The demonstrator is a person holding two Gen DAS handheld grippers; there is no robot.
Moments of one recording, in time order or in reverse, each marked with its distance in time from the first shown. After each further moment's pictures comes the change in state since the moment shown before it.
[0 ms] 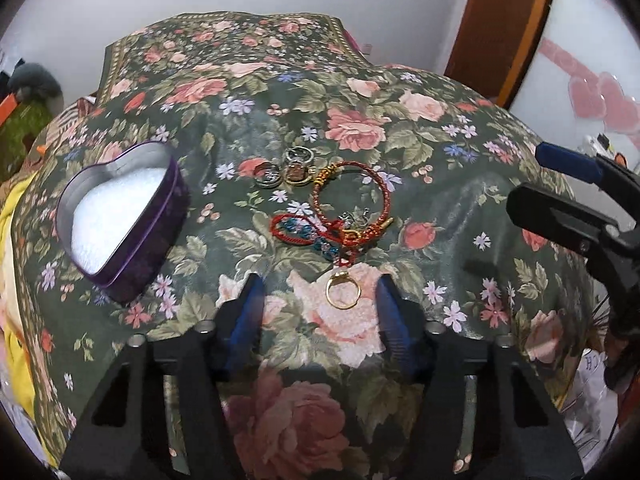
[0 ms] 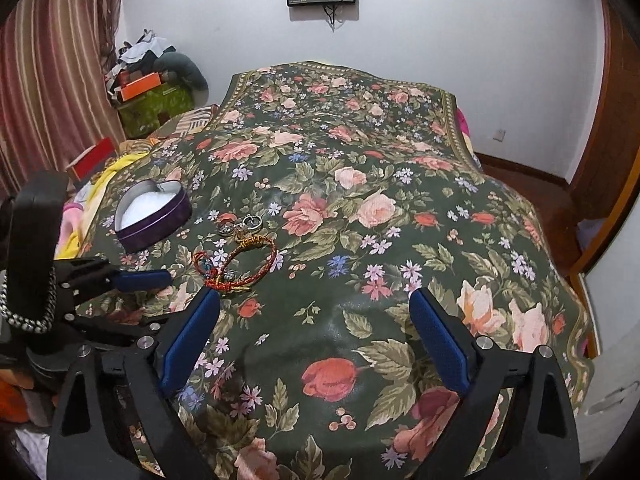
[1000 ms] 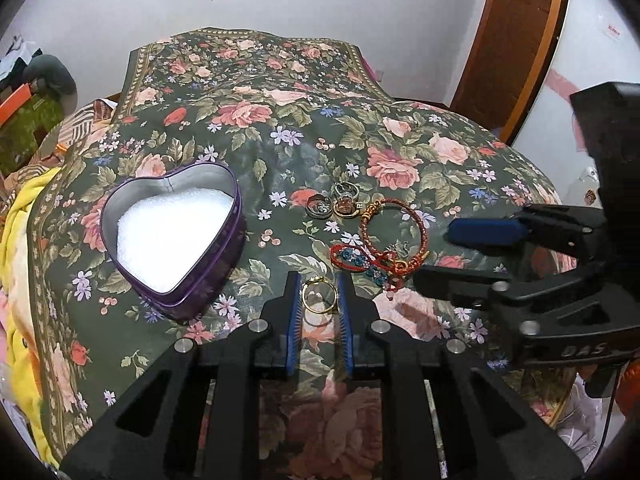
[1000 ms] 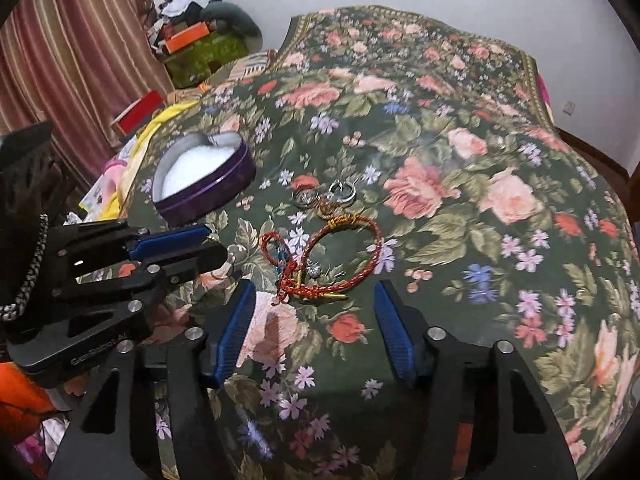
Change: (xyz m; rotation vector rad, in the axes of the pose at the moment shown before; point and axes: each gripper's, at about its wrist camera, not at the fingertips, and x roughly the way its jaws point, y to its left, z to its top) left arm -0.020 0.040 0.003 -0.081 -0.093 -0.014; right arm 0.060 0.044 0.013 -0.066 0.215 0.218
